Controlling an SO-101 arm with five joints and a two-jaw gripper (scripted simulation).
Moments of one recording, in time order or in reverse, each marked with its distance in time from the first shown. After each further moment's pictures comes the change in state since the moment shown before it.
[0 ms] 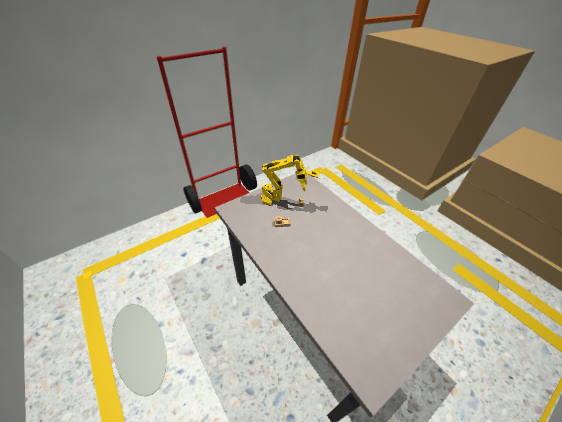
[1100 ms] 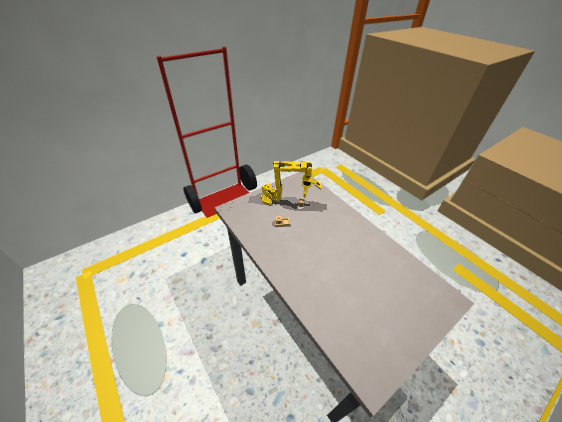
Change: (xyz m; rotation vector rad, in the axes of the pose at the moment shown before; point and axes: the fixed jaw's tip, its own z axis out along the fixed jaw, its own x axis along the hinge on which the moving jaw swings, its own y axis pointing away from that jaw) arm 0.016 0.003 0.047 0.036 0.397 -0.002
